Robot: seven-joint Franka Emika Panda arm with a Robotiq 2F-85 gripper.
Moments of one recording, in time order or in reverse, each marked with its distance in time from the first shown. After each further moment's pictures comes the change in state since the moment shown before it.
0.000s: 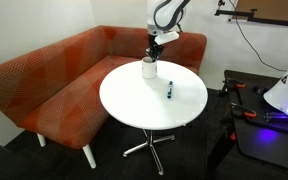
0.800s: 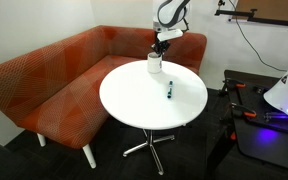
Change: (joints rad) arm -0.037 0.000 -0.059 0.001 0.009 -0.025 0.113
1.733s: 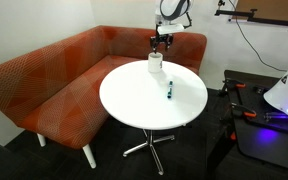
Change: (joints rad) arm -0.009 -0.076 -0.003 -0.038 0.009 0.007 0.074
